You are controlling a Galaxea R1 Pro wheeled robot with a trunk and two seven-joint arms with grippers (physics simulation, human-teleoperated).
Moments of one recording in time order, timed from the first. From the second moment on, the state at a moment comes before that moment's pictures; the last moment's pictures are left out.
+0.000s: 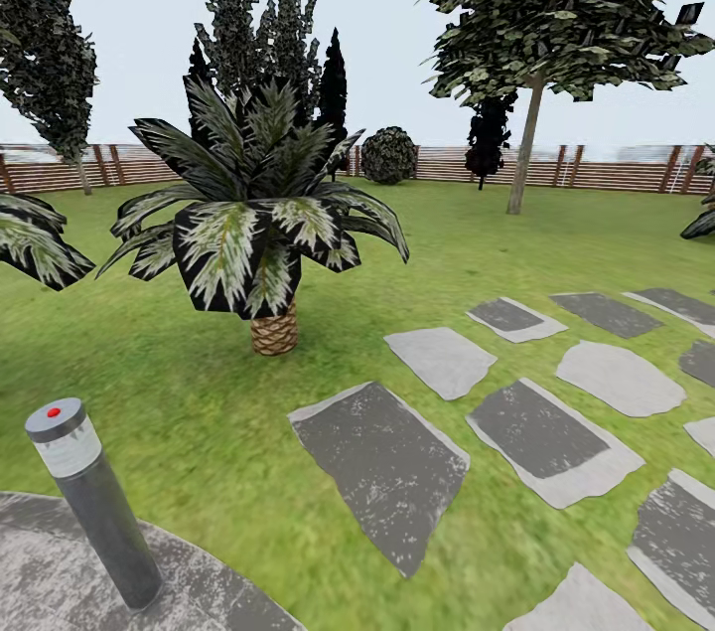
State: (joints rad) left arm 0.00 -0.01 0.00 -0.01 0.00 0.00 0.00; right arm 0.00 0.04 0.00 -0.05 0.00 -0.04 0.00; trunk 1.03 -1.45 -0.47
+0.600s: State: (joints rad) left arm -0.04 0.06 0.01 -0.09 0.00 -0.28 0.00; right arm 0.00 -0.07 0.00 -0.20 0.00 -0.38 -0.01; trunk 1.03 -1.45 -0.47
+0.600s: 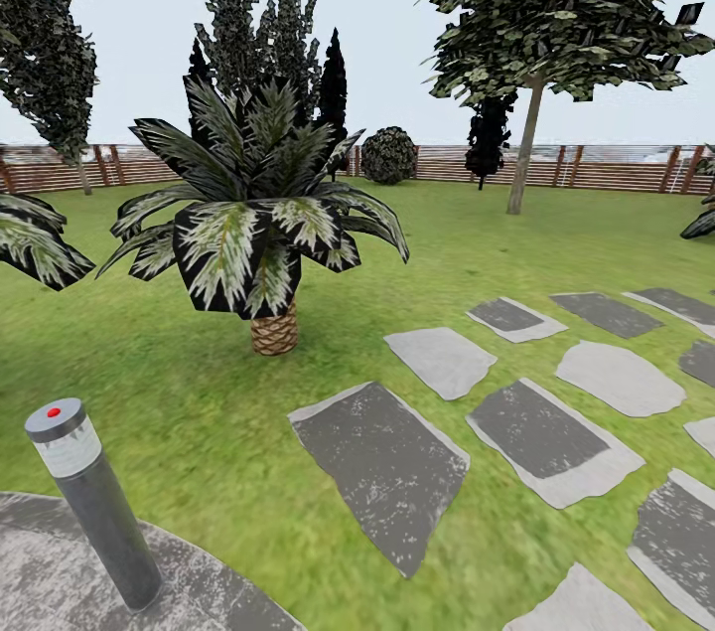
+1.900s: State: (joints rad) left arm -0.09 0.06 0.01 -0.40 0.00 -0.36 -0.01; right arm -0.07 -0.07 0.00 -0.57 -0.01 -0.42 0.00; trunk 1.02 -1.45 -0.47
